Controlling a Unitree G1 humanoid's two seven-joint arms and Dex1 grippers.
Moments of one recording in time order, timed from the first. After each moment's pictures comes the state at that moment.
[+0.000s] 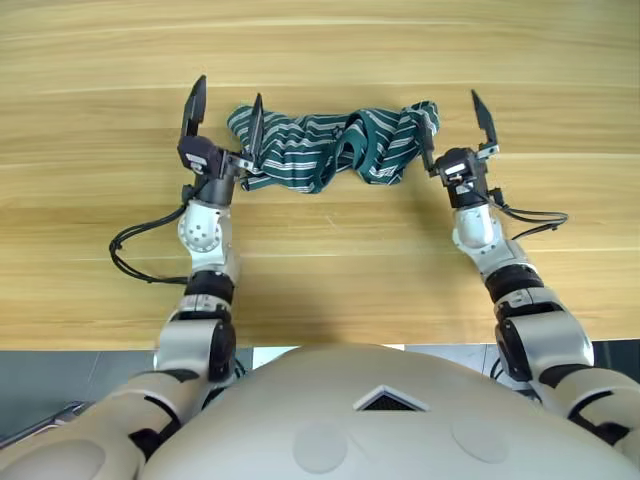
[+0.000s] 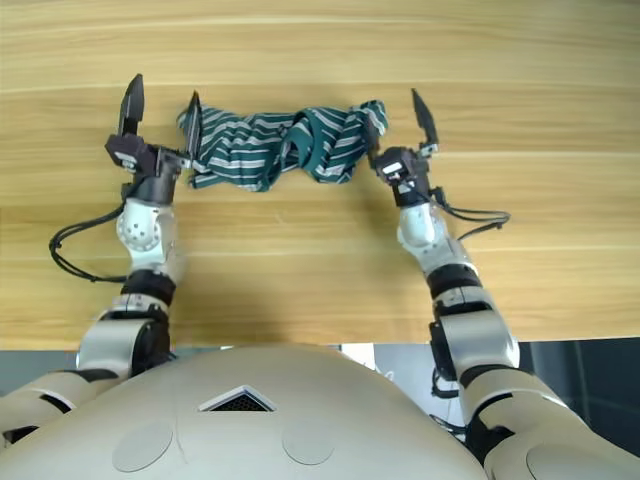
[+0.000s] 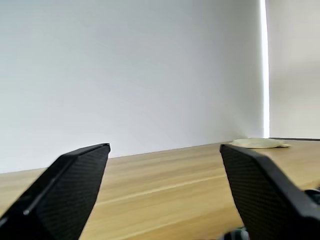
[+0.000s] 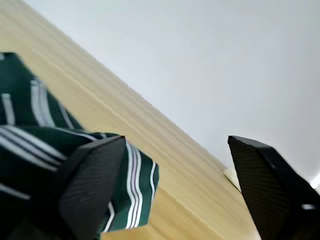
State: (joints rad) left arm -0.10 0.15 0.00 0.64 -0.30 -0.98 -0.57; right arm -0.24 -0.38 0.20 0.83 -0.49 -0.93 -0.32
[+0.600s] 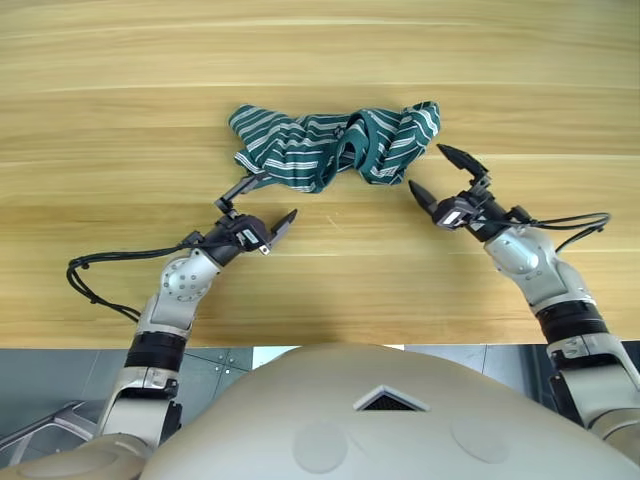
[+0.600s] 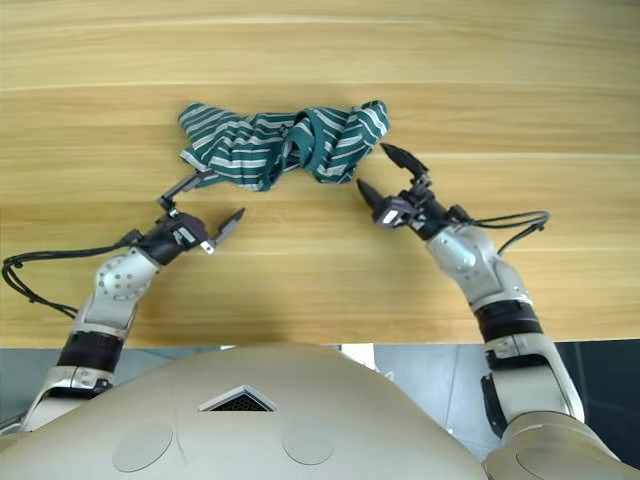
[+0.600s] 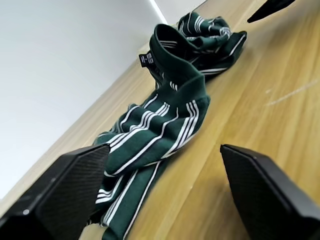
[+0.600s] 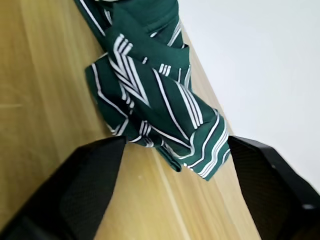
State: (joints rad) left arm 0.18 0.40 -0.12 0.25 0.35 -0.70 -0.39; right arm -0.02 -0.59 0.25 0.43 -0.49 -0.74 0.07
